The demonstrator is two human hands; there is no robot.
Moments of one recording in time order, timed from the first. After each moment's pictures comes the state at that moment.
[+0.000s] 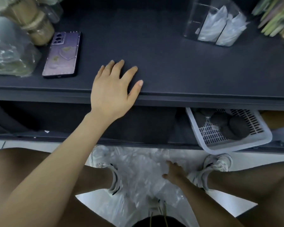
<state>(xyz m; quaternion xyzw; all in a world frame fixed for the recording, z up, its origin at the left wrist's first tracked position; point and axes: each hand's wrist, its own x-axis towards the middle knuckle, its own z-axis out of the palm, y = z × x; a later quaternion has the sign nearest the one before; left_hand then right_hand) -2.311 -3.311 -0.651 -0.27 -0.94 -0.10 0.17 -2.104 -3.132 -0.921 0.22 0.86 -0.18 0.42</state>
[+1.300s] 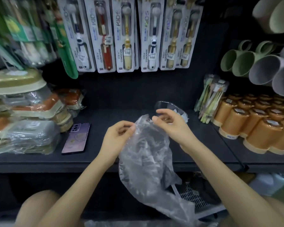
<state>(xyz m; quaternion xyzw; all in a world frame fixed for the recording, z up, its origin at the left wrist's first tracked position) -2.285 -3.279 -0.527 -0.17 -0.72 -0.67 -0.02 -2.243 -3.092 -0.494 0.08 0.82 -0.56 -0.12</state>
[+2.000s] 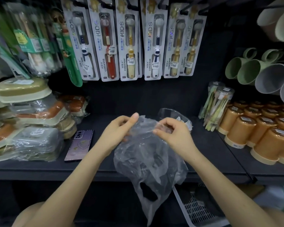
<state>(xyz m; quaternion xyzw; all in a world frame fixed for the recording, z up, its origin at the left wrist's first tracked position) -2.310 -3.282 -0.483 -0.16 -0.80 -0.58 -0.08 -2.247 -3.097 -0.496 -0.02 0.84 -0.49 -0.23</state>
